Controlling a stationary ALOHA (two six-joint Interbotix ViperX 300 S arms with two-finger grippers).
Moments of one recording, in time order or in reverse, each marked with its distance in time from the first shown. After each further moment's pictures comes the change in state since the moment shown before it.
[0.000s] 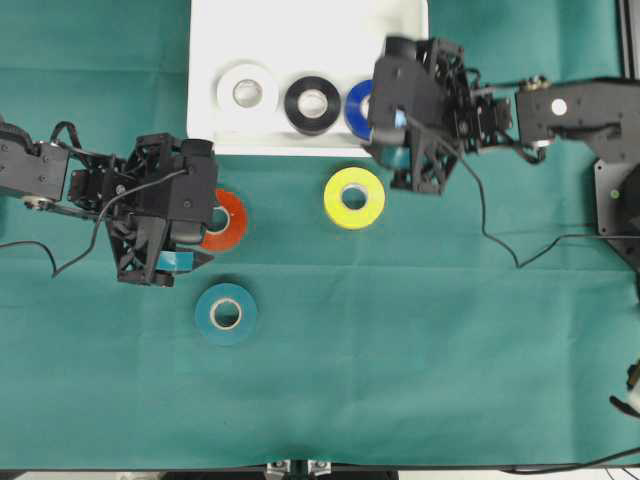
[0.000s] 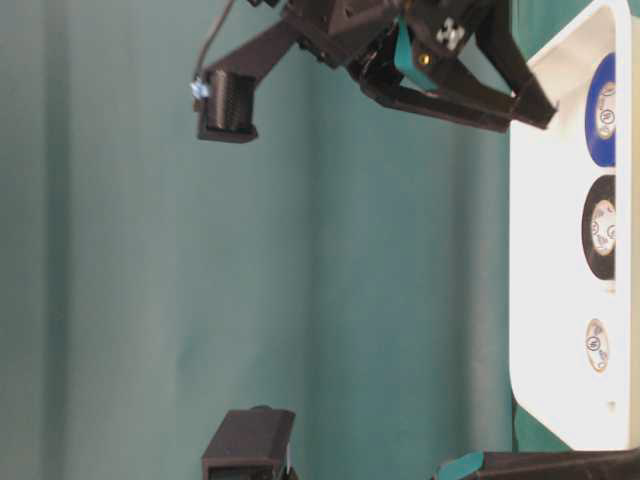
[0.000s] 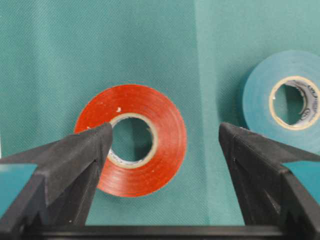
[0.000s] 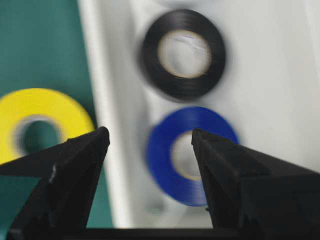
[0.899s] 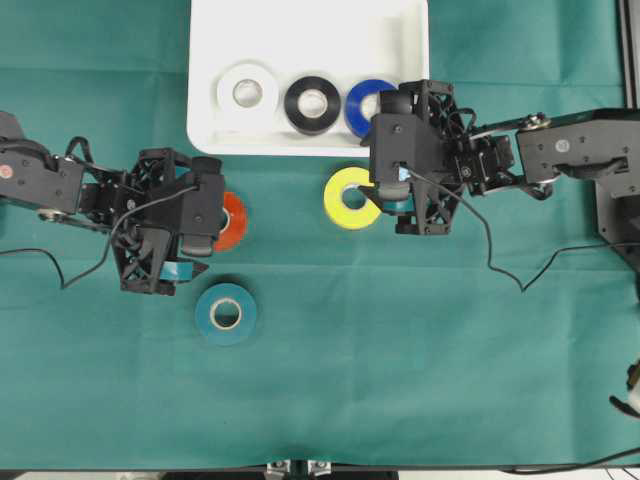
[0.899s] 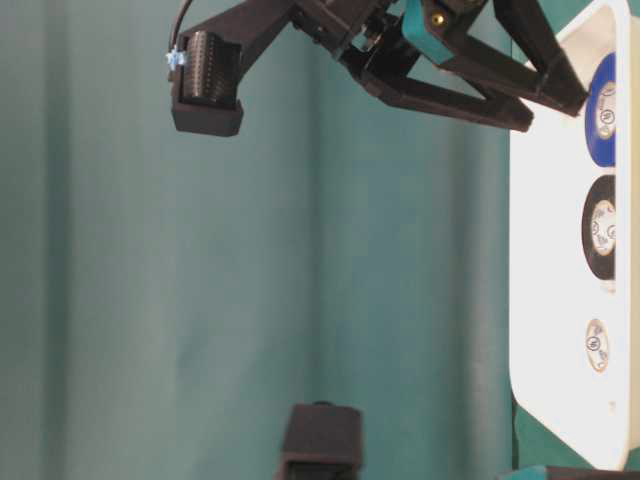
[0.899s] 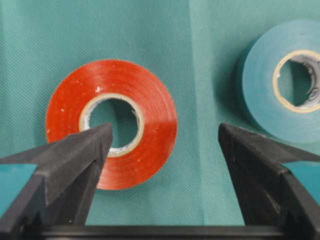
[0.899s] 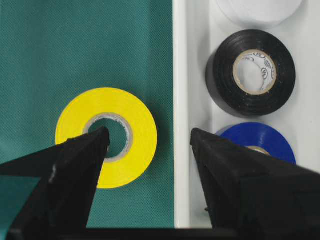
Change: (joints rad) left arm -0.020 0.083 0.005 0.000 -0.008 -0.025; right arm 0.087 -0.002 0.000 0.002 -0.006 0.002
